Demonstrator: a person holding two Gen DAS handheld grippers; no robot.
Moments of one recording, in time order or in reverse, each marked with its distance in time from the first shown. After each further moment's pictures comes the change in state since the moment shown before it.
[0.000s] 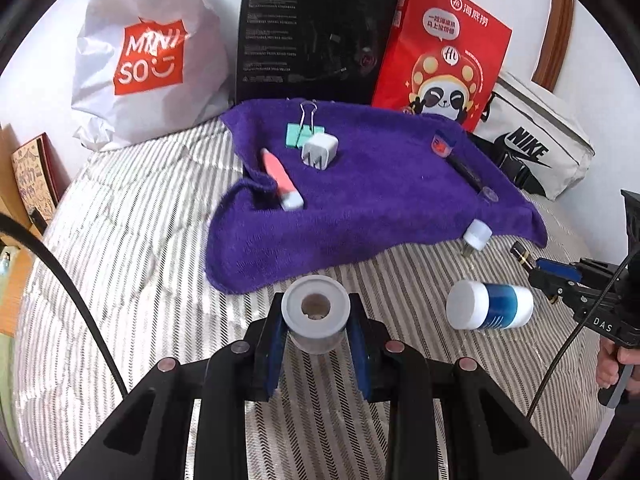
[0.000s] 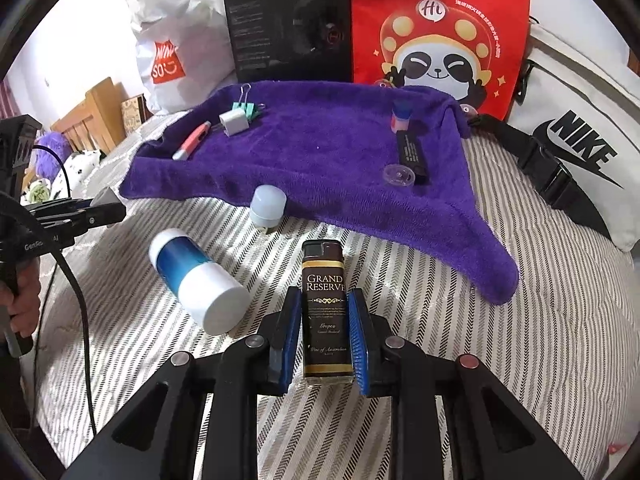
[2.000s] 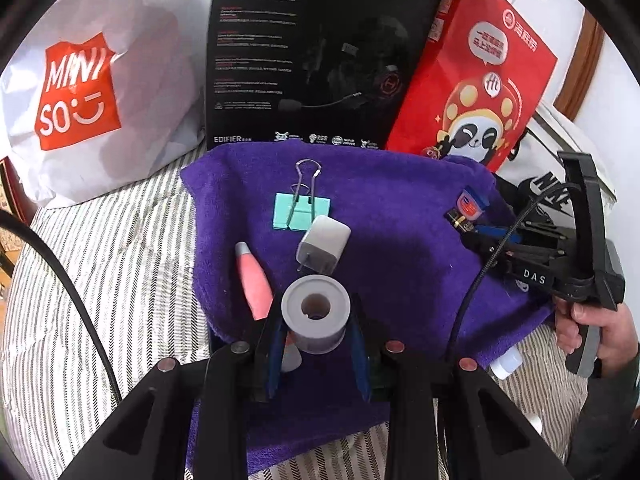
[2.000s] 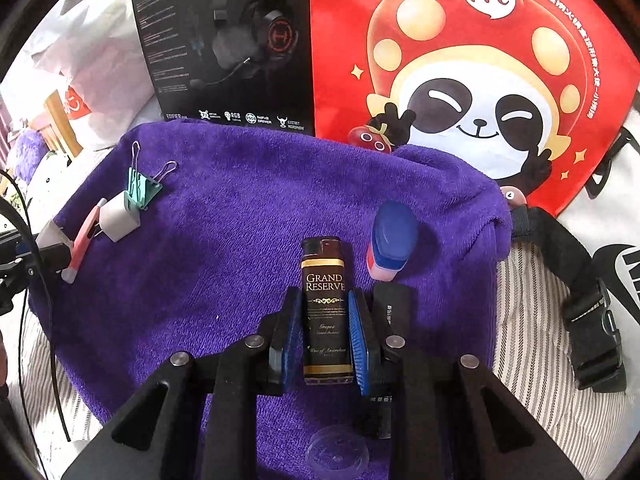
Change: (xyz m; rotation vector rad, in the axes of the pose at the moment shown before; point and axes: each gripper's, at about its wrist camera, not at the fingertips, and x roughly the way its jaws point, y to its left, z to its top) left arm 0.074 0.008 0.096 -0.018 0.029 -0.052; right arm 0.120 -0.041 0.143 -0.040 0.073 -0.047
